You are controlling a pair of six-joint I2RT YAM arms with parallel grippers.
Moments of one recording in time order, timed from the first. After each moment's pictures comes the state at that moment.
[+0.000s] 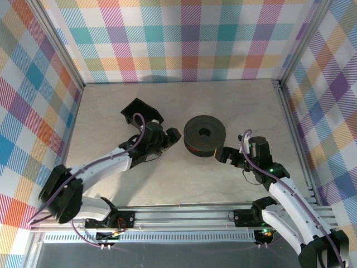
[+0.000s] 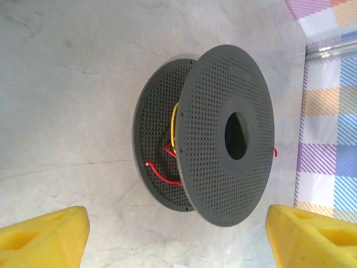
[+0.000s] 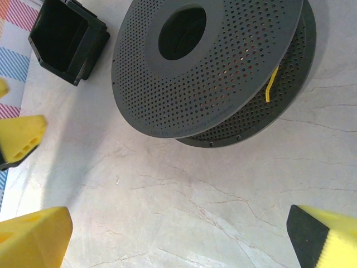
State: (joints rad) left arm -0.71 1.32 0.82 -0.16 -0.03 -1.13; right arm 0.31 0.75 0.50 -0.44 -0.35 0.55
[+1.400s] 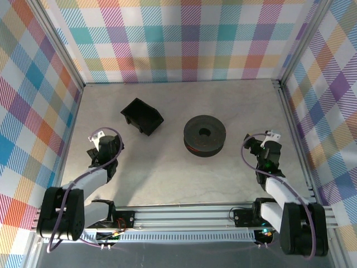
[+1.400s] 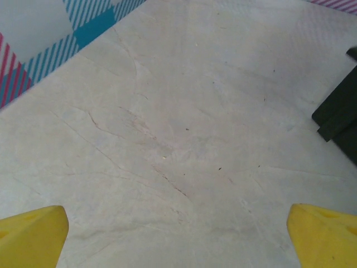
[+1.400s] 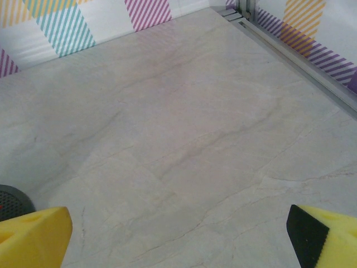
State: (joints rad) left arm -0.08 1.20 0.32 0.31 -0.50 -0.38; right arm -0.05 1.04 0.21 0.46 0.12 0.23
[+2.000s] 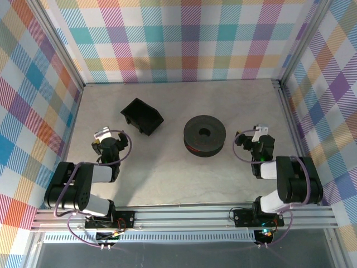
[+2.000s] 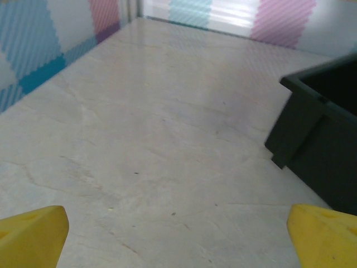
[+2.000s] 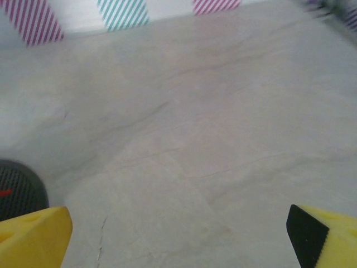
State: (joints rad) left arm -0.07 1.46 0.28 0.81 -0.40 -0.23; right arm -0.02 1.51 0.29 0.85 -0.07 0.10
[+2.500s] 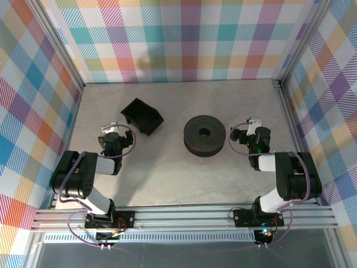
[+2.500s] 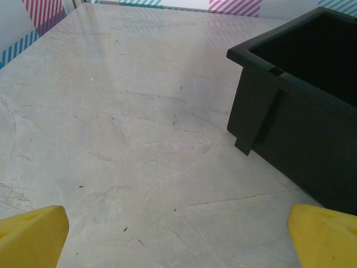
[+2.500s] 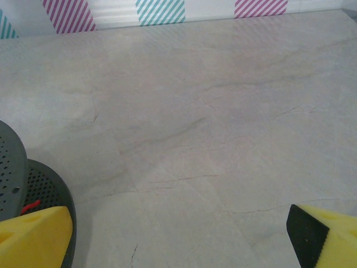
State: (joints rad) left arm -0.09 1.58 0.37 0.80 -0.31 -0.15; right arm 0.02 1.52 0.40 0.74 -0.10 0.04
